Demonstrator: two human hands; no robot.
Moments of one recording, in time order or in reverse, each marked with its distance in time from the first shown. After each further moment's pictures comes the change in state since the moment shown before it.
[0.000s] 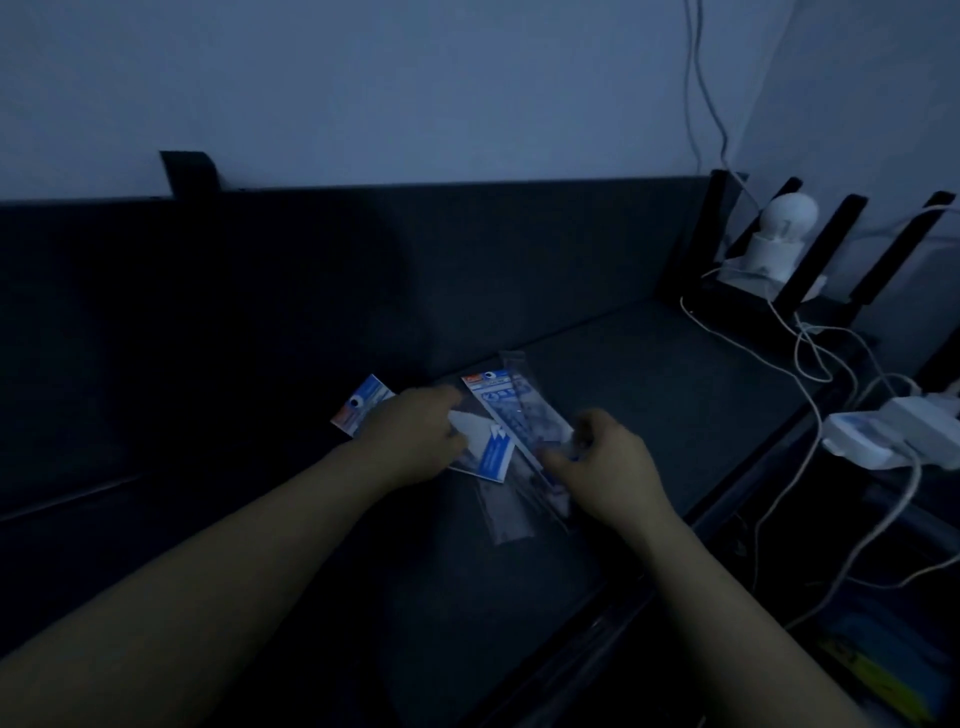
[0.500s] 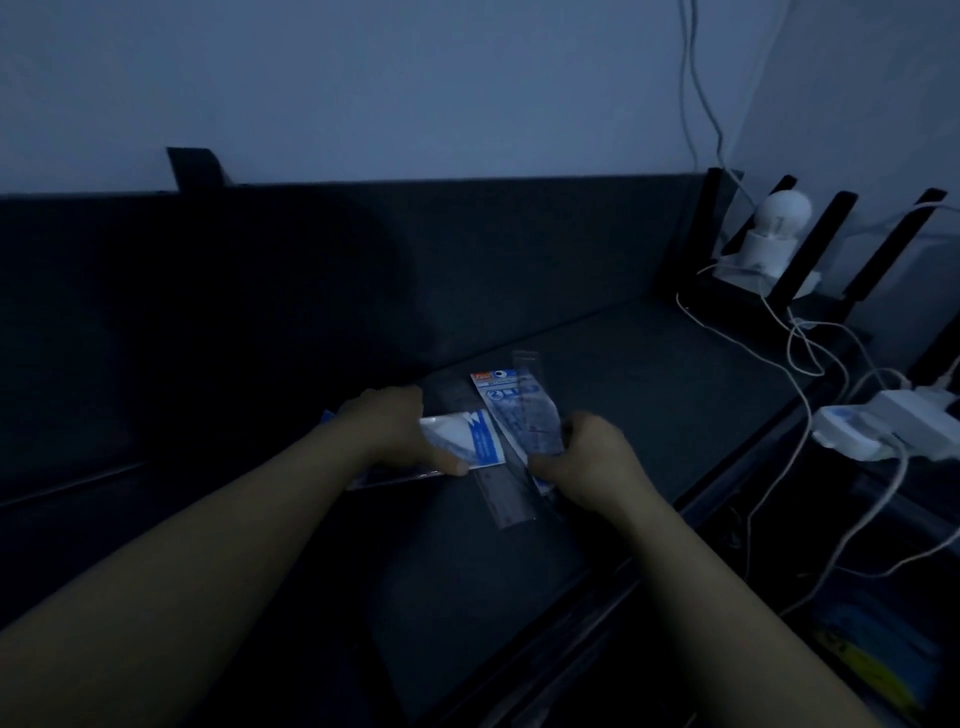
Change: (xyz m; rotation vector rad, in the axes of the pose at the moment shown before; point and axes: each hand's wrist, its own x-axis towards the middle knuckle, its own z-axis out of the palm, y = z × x) left_hand -0.002 -0.012 -0.010 0.094 -0.236 -0.195; right_hand 0.004 -0.003 0.002 -0.026 -0.165 0.064
